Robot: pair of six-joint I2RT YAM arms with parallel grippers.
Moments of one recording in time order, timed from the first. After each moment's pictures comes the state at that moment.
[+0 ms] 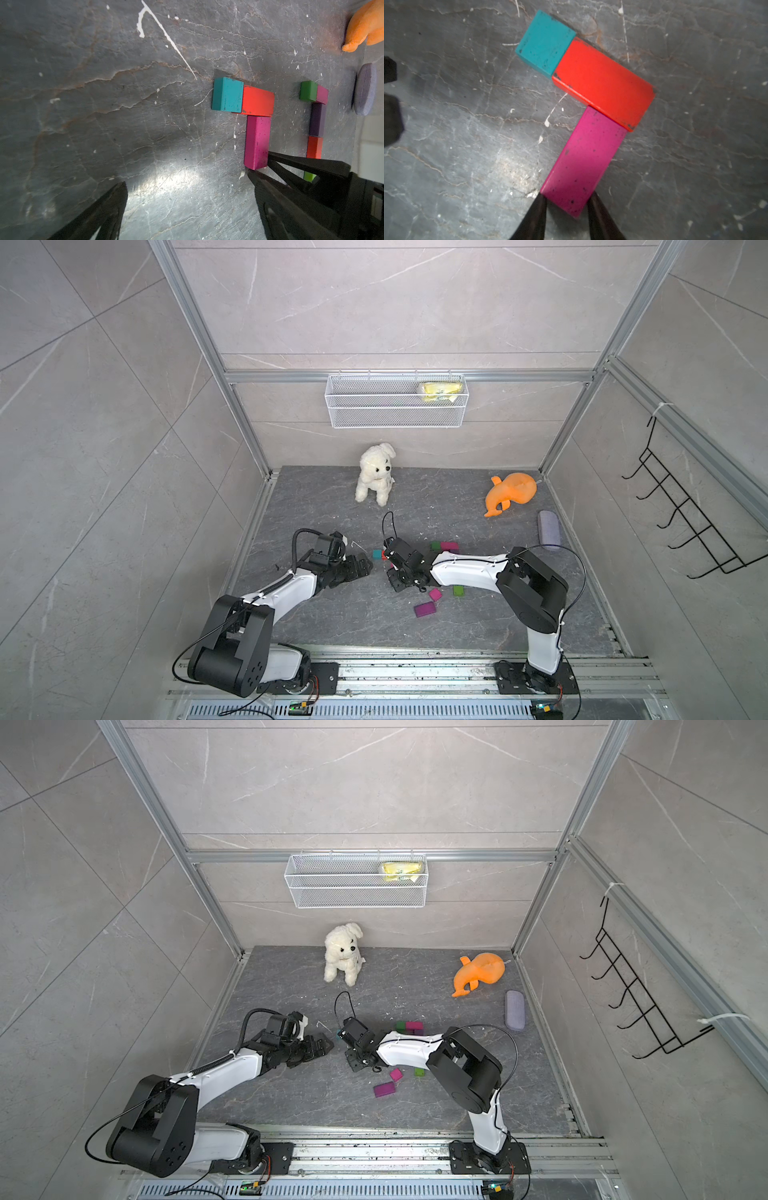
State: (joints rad) left arm -0.32 1.35 0.58 -0.19 0.32 -0.55; right arm 0.94 1.95 1.21 -0.34 0.11 0.35
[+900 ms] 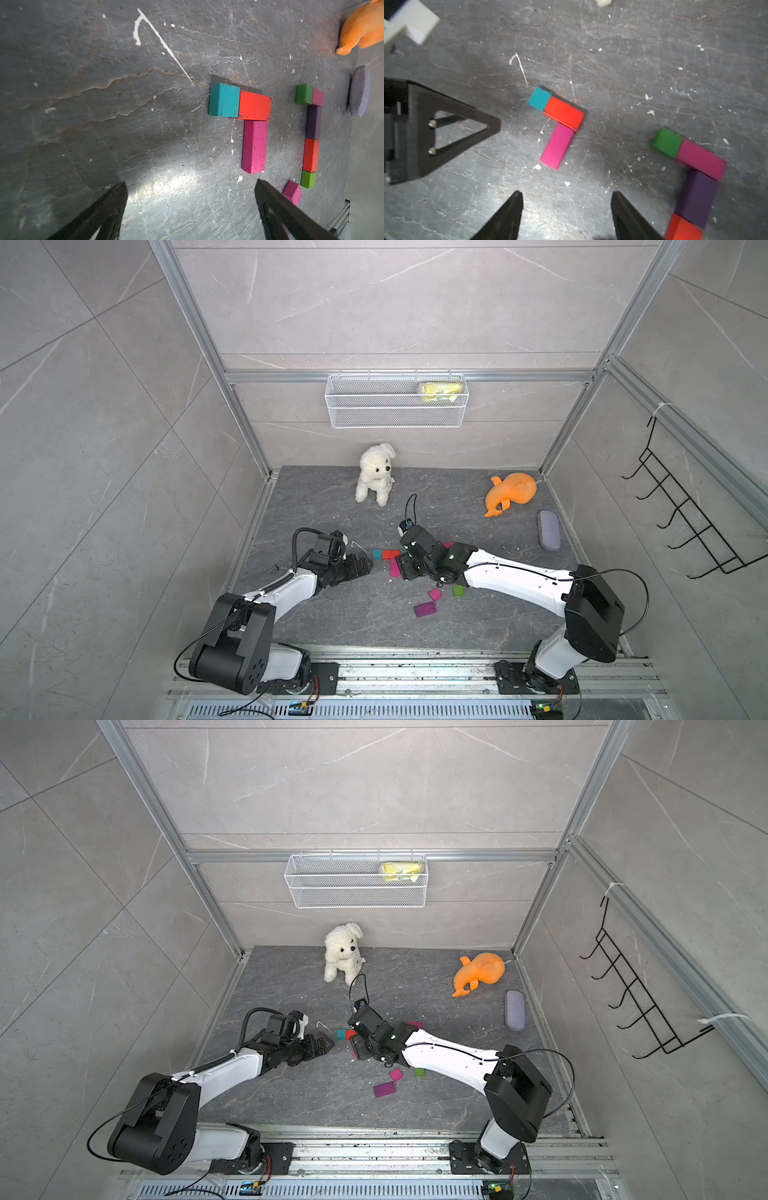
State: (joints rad) left arm -0.31 1.37 0.58 -0.15 0.34 -0.55; right arm 0.94 1.63 1.16 -0.48 0.25 0.39
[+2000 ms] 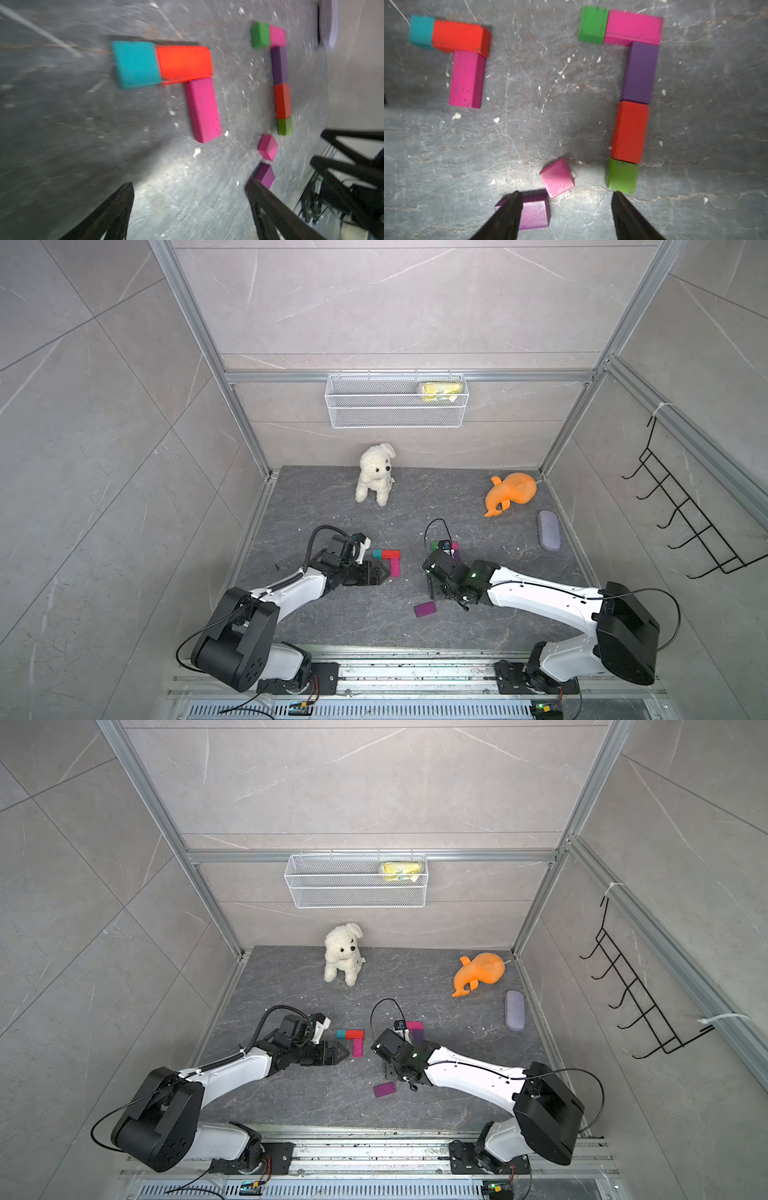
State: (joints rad) left arm -0.54 1.39 0.64 -0.19 0.44 -0.36; right arm 0.93 1.41 0.92 -0.65 0.33 0.74
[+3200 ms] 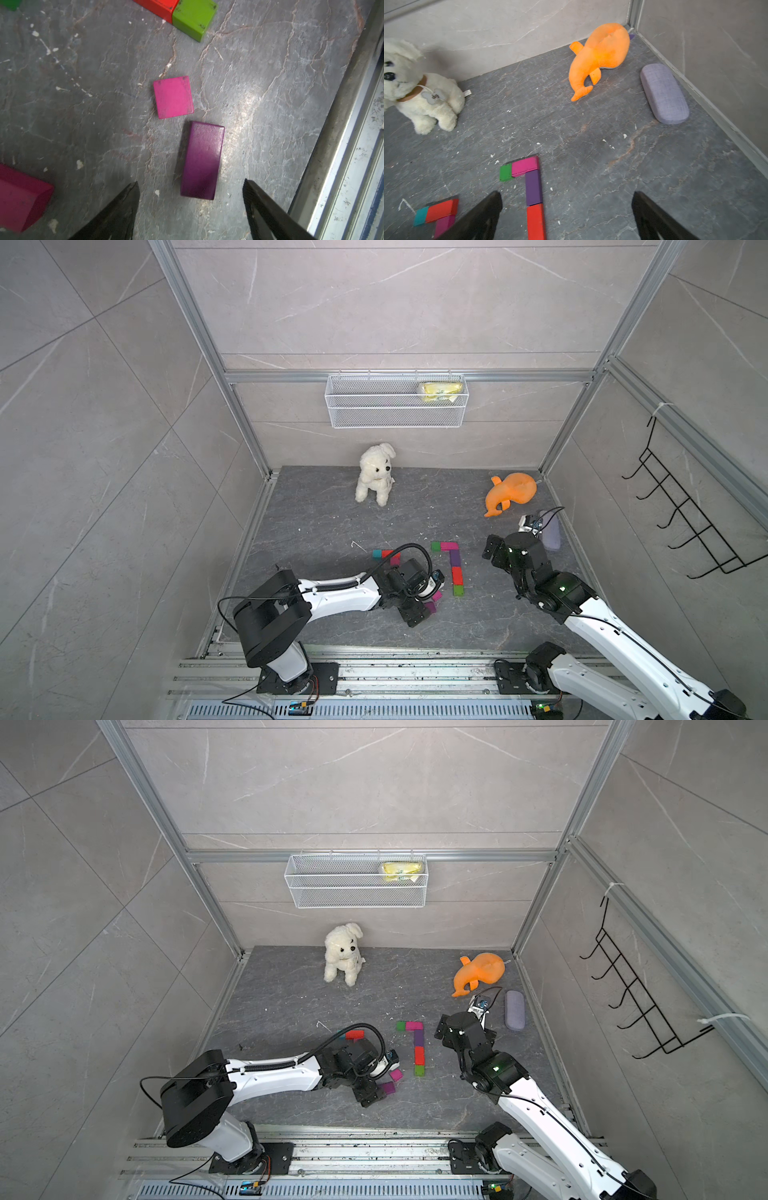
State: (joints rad) left arm -1.06 1.62 0.90 -0.36 0.14 0.09; right arm 0.49 0.87 0.74 -0.55 0.53 0.61
